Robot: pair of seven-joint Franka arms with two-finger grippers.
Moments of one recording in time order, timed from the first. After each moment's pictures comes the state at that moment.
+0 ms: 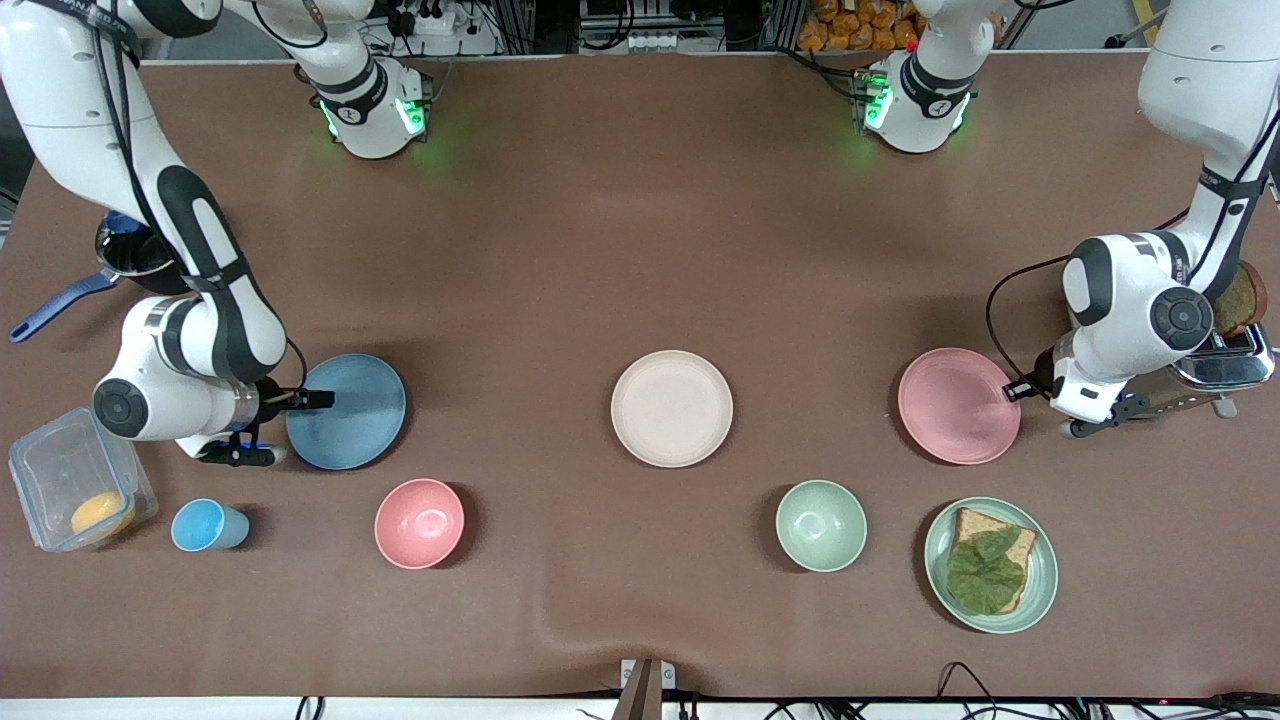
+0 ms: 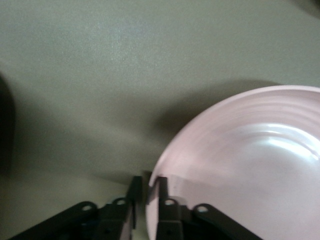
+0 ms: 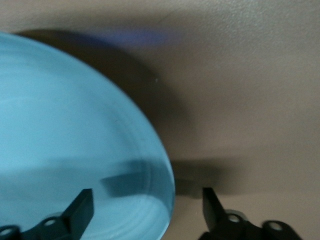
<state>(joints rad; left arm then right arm) 0.24 0.45 -0.11 -2.11 0.11 2.53 -0.32 -0.15 0.64 0.05 -1.82 0.02 2.14 -0.05</state>
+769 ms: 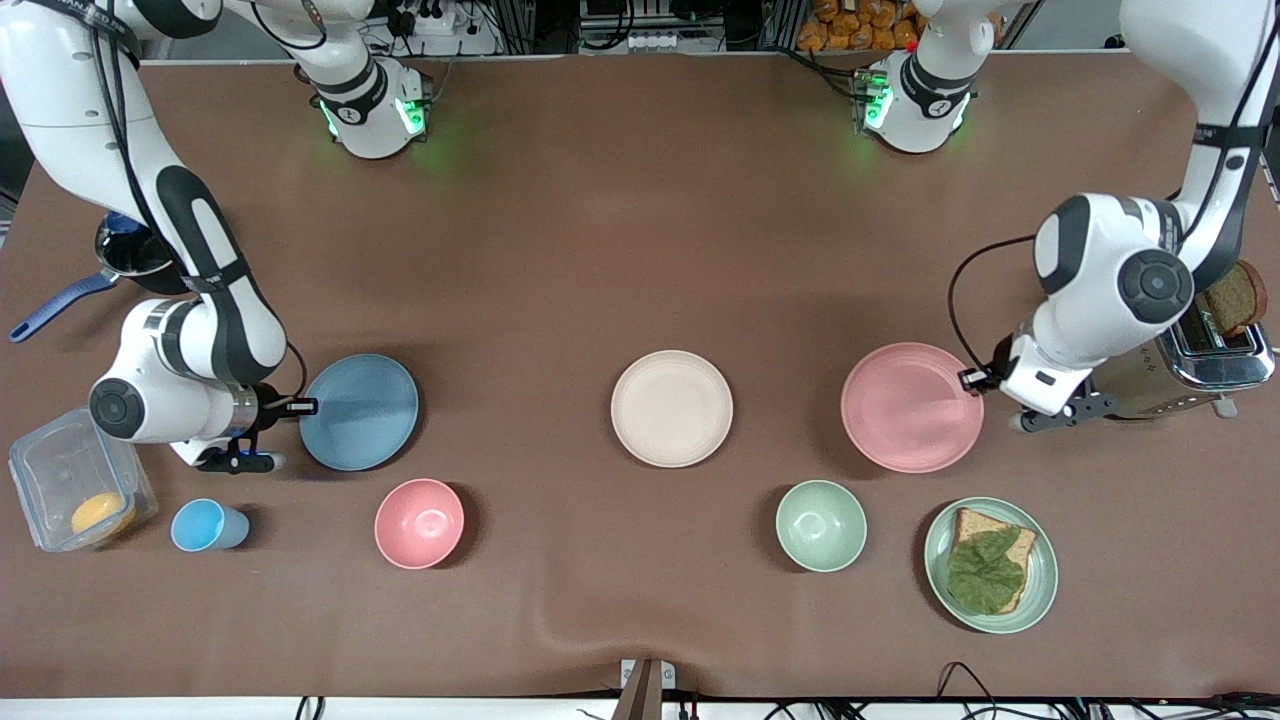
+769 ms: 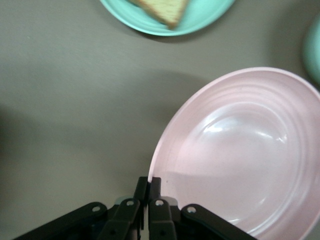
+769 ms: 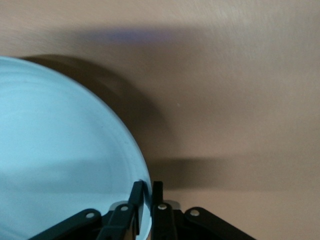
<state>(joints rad) 0.24 0.25 -0.39 -2.01 0.11 2.23 -0.45 -0.14 0.62 0.06 -1.79 0.02 2.14 -0.11</state>
